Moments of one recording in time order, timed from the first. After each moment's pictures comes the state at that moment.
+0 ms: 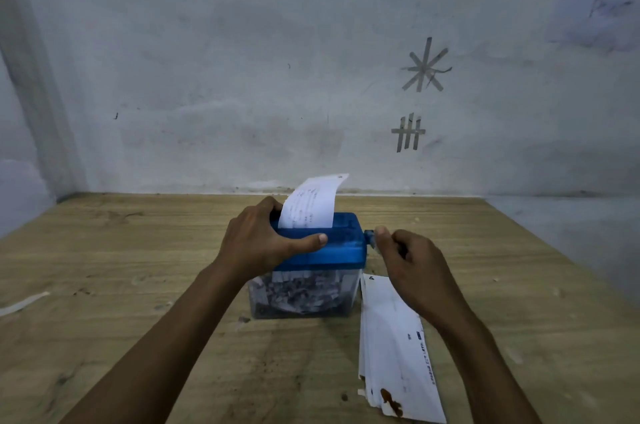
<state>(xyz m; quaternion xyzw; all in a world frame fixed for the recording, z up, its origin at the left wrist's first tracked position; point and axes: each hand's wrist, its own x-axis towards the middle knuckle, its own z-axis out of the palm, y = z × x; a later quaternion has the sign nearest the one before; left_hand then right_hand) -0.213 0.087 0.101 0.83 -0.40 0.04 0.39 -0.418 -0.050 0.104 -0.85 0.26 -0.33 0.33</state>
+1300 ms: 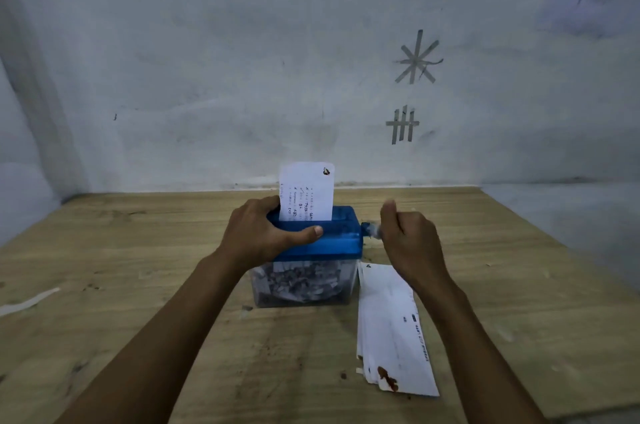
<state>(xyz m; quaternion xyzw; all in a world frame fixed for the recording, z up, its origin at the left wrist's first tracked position) -0.210 0.089 0.100 0.79 -0.45 0.04 0.41 -0.413 -0.048 0.122 -0.83 0.31 -0.36 0.29</state>
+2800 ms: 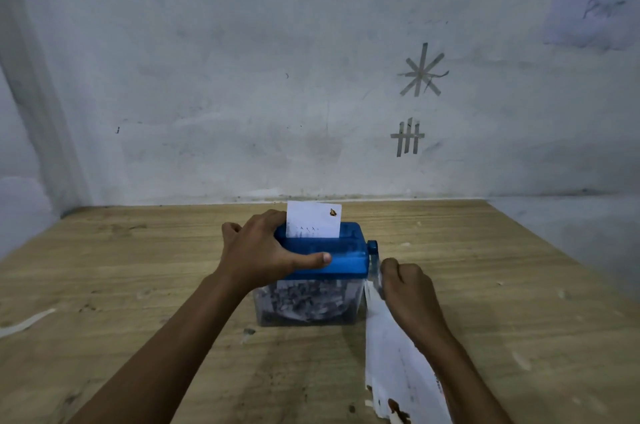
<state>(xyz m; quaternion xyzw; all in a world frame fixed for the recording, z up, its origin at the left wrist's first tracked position) -0.213 0.089 0.106 0.84 -0.45 0.09 0.29 -0.401 -0.057 0.061 -0.79 0.35 -0.30 0.40</state>
